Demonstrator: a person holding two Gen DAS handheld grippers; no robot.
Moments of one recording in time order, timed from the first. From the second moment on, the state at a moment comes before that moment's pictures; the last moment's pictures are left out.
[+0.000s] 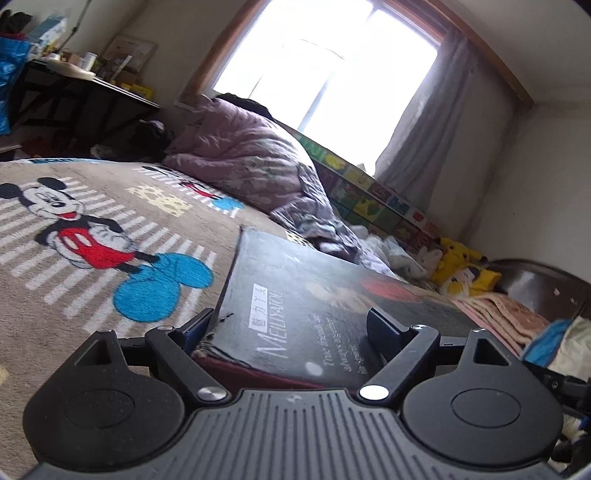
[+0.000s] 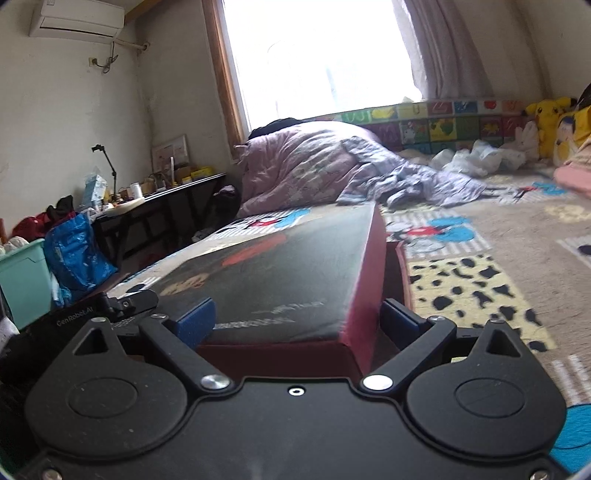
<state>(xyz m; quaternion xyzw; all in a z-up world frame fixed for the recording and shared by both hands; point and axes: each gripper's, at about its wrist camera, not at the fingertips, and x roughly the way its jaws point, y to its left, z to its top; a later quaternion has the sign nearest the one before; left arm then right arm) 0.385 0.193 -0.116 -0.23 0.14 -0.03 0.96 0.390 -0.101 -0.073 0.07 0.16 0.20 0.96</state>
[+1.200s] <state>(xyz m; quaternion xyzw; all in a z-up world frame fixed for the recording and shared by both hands) 0.378 0.145 -0.103 -0.07 0.11 -0.03 0.99 0.426 -0.099 -0.059 -0.04 0.15 0.19 0.97</state>
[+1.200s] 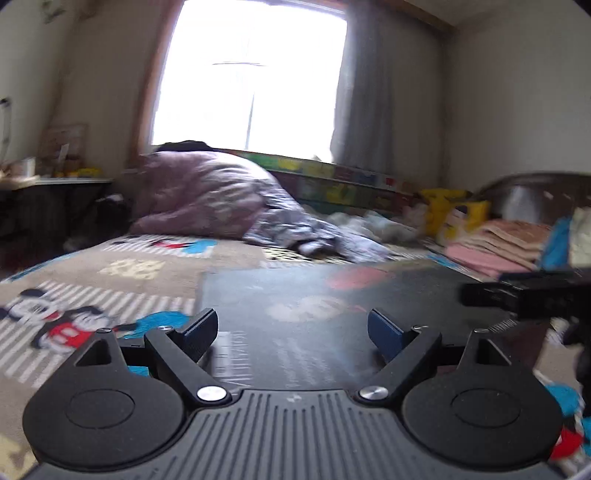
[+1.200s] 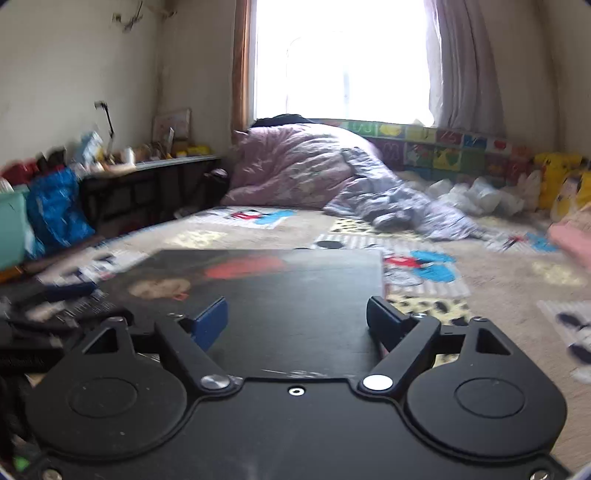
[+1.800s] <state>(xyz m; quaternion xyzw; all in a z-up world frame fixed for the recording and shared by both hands) 0.388 0.167 -0.122 -0.13 0.14 -0.06 0.98 0.455 -0.154 -0.087 0.18 0.25 0.17 0.94</state>
